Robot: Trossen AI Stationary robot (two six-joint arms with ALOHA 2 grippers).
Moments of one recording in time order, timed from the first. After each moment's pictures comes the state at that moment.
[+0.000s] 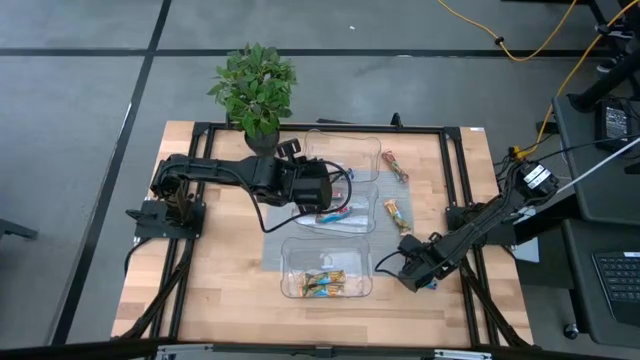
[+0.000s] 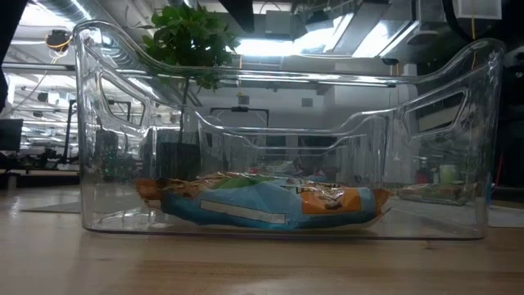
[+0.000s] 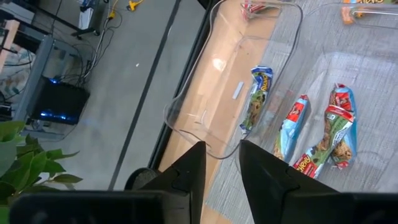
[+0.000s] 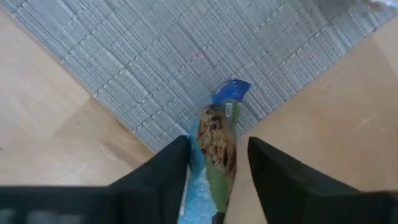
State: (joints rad) left arm -0.12 1.84 2.01 -1.35 -0.76 -0.27; right arm 0.67 1.50 0.77 -0.83 0.06 1.41
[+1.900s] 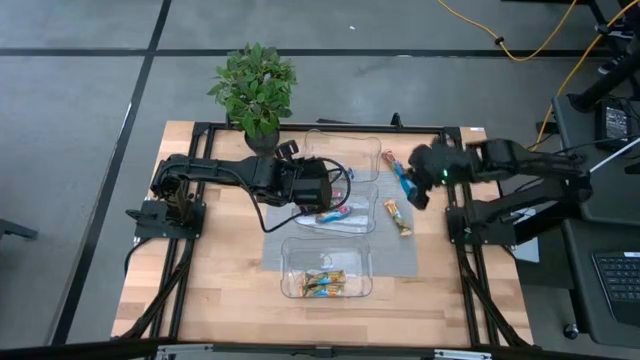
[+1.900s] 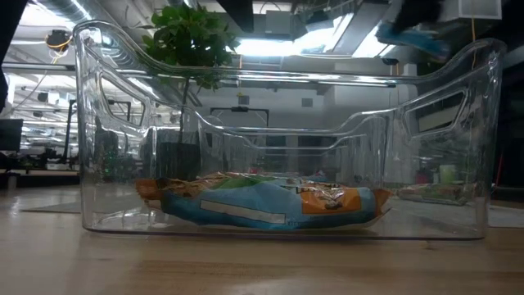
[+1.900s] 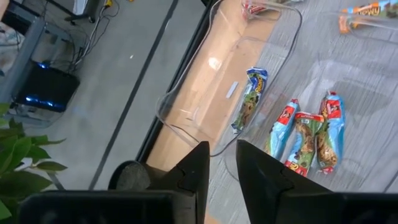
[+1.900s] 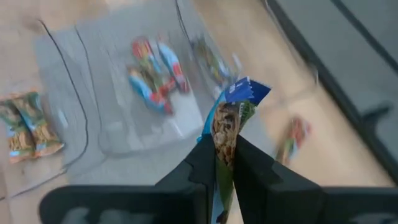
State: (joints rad) left arm -0.12 1.84 2.00 -1.36 -0.75 -0.36; right arm 0.02 1.08 1.31 -1.18 0.33 0.37
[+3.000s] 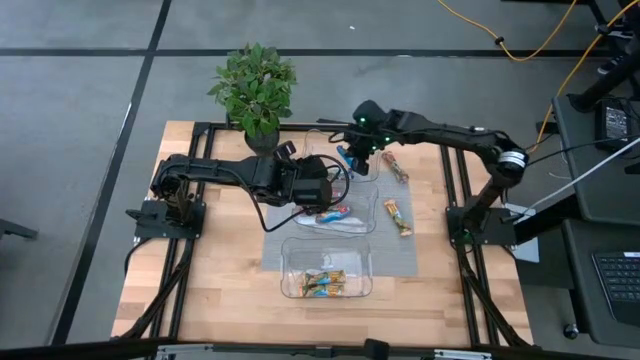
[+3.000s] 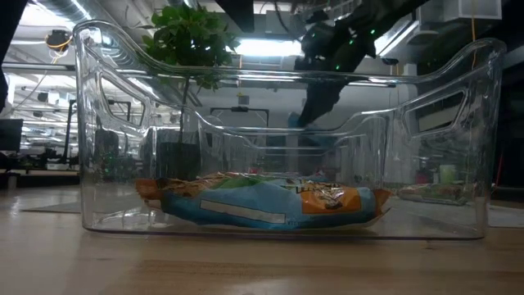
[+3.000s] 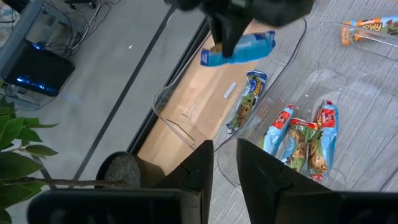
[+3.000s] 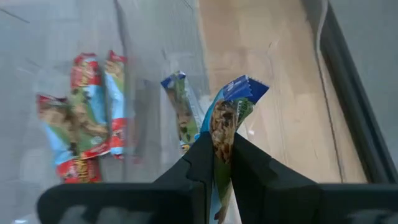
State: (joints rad) left arm -0.12 1.84 2.00 -1.36 -0.74 -0.46; right arm -0.52 1.69 1.31 -0.57 -0.21 -0.27
